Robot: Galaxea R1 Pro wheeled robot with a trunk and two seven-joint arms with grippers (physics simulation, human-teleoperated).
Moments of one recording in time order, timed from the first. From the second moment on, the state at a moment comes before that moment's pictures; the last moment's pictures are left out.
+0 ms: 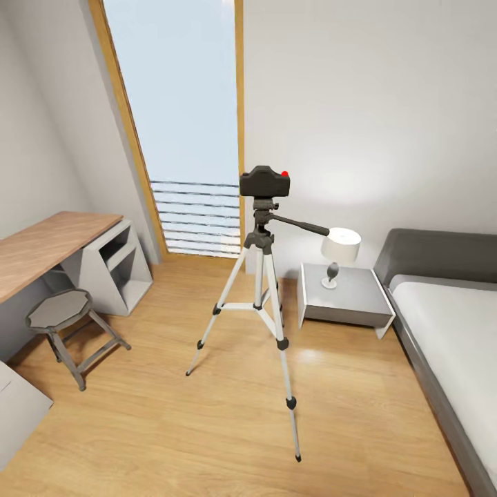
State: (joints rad) left arm -0.32 0.06 0.06 0.00 0.43 0.03 0.24; right arm -0.43 -0.17 0.15 0.03 -0.03 0.03 0.12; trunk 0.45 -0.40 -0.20
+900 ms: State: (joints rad) left arm -0.31 0.06 0.06 0.00 0.43 0.03 0.24; right arm -0.23 -0.15 0.15 0.03 -0.08 -0.06 0.13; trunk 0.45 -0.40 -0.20
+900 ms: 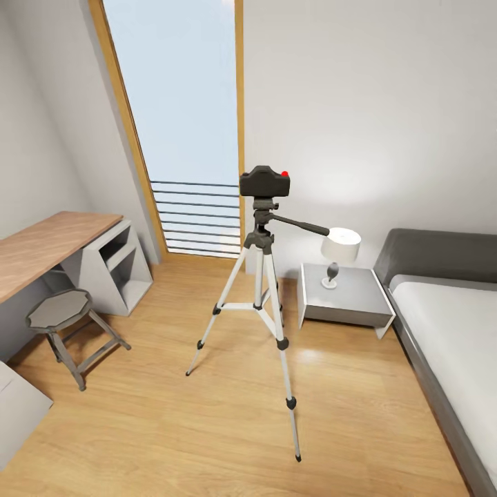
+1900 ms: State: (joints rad) left arm -0.29 0.06 0.06 0.00 0.43 0.03 0.24; right arm -0.23 -0.14 0.15 0.03 -0.09 -0.06 0.12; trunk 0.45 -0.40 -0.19
